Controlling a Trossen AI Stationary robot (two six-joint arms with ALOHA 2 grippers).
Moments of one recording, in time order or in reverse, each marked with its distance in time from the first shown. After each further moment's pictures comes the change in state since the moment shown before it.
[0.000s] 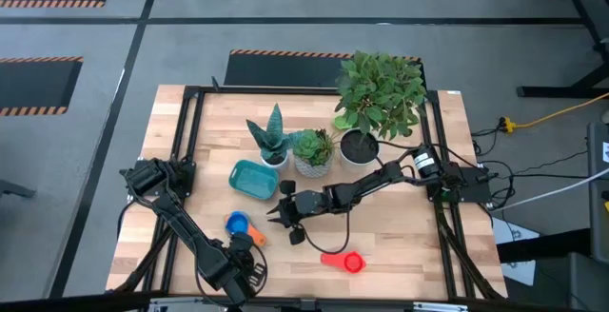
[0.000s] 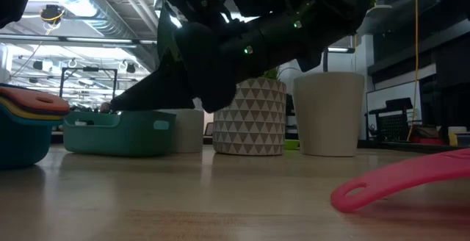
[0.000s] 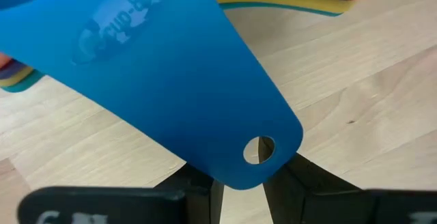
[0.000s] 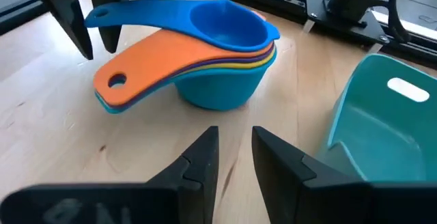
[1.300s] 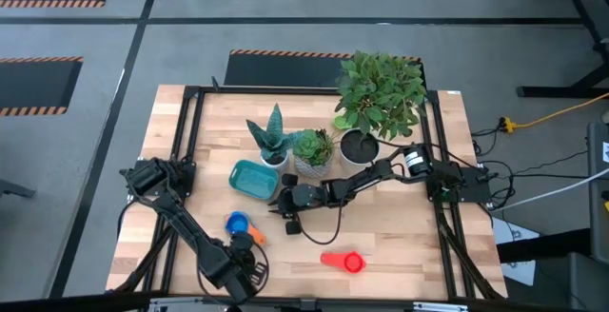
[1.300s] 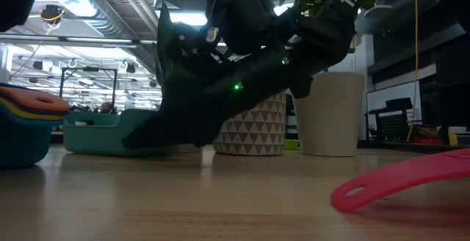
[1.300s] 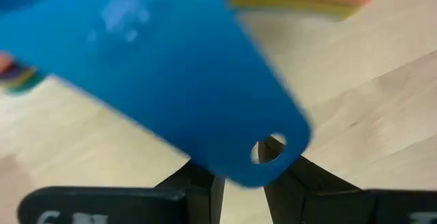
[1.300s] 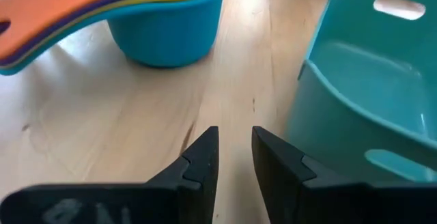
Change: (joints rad) left arm 0.011 -0.002 0.000 -0.001 0.045 0.000; right arm -0.060 0.077 -0.003 0.032 -0.003 0.135
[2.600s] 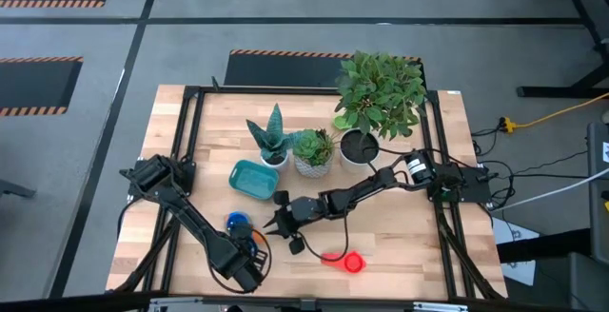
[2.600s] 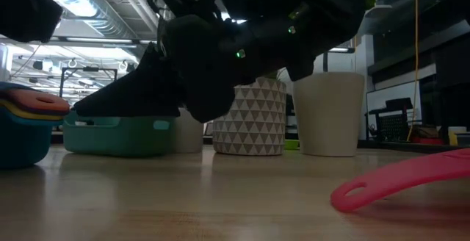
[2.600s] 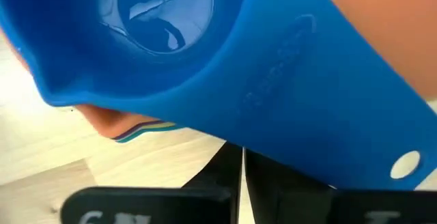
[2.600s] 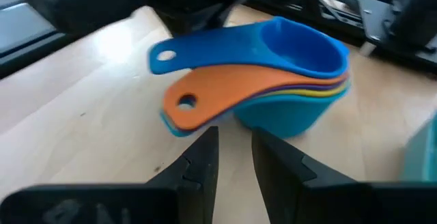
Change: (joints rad) left arm 0.073 -0.004 0.000 -0.142 0.057 -0.029; right arm 0.087 0.000 0.073 0.002 -0.122 -0.160
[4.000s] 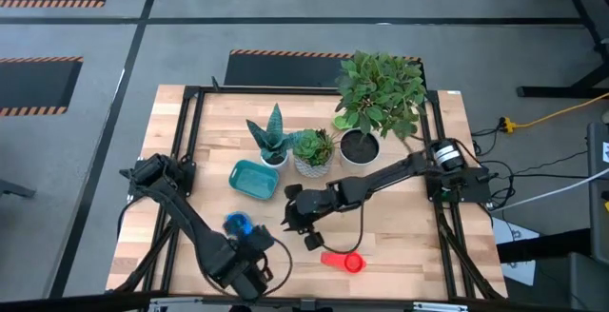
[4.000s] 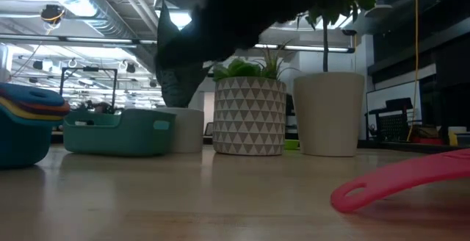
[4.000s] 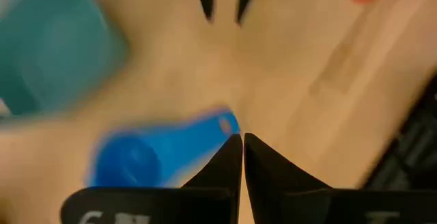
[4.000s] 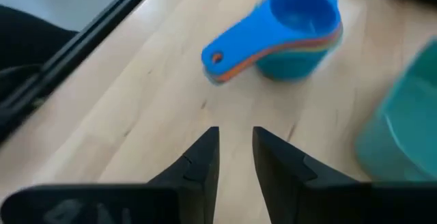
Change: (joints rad) left arm 0.011 -0.006 0.438 -0.313 -0.315 0.720; right arm 0.002 -0.279 0.000 -0.563 -0.051 0.080
